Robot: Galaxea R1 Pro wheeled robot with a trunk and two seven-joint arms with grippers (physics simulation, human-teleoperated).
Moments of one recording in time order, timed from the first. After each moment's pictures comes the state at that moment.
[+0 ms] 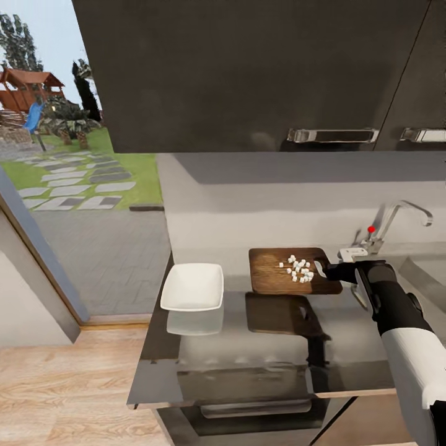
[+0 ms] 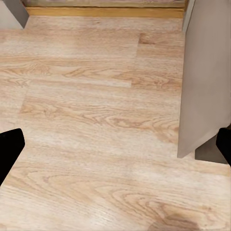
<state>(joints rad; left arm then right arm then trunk) -0.32 0.07 0.01 0.07 0.12 -0.72 0.13 -0.88 -0.23 -0.11 -0.98 0.19 0.80 0.29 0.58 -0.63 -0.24</state>
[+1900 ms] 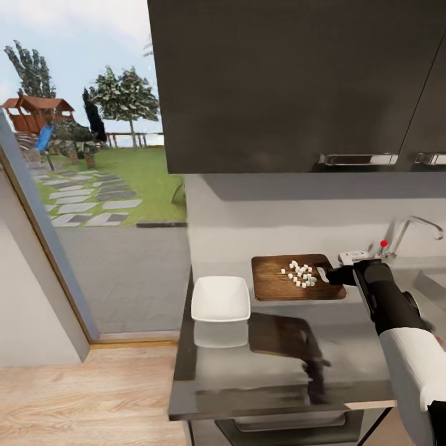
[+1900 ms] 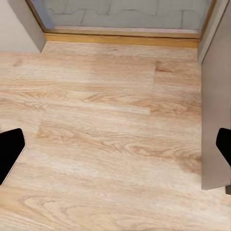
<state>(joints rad) -0.32 0.07 0.01 0.07 0.12 -0.72 0.12 -0.88 -0.22 -0.11 -0.99 0.29 0.88 0.30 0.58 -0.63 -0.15</state>
